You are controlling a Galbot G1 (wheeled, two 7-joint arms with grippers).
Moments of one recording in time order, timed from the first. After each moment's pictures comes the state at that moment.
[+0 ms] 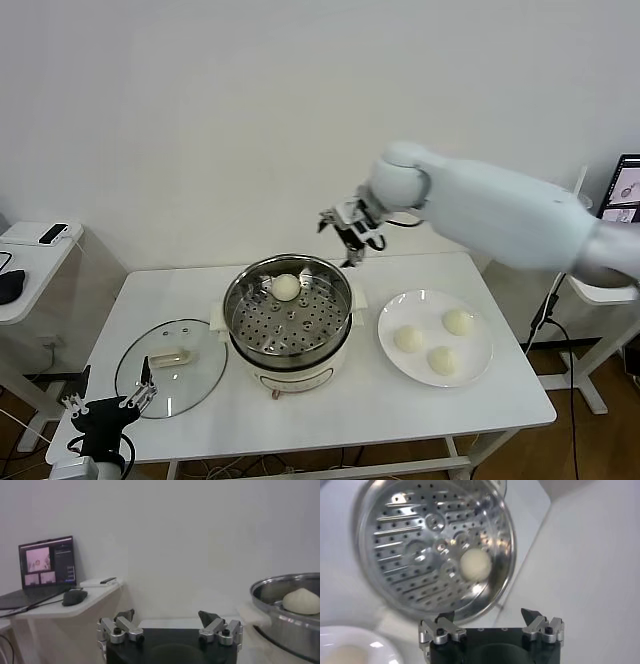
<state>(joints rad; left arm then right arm) 1.78 -1.42 -0.76 -2.30 -0.14 0.17 -0.20 0.53 0.86 -1.09 1.47 0.14 -0.23 -0.99</state>
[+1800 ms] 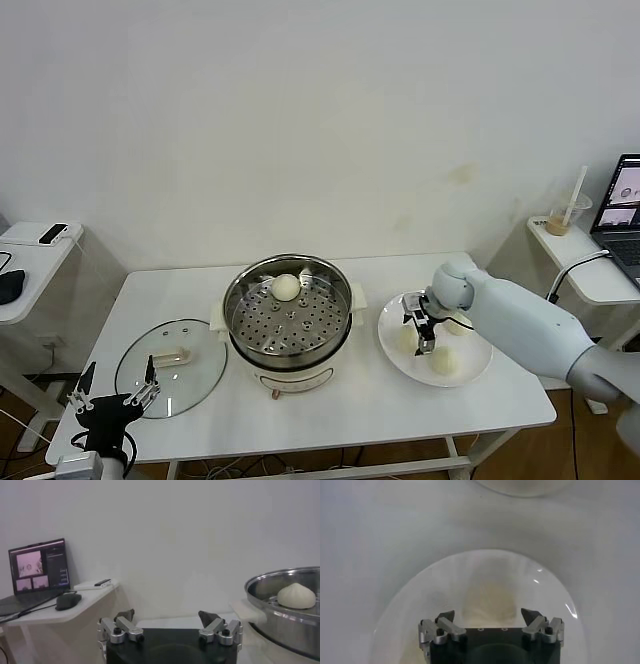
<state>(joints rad) 1.76 -1.40 -0.76 -2.28 -0.12 0.18 -0.19 -0.05 0.95 -0.77 1.10 -0.21 -0.24 -1.06</state>
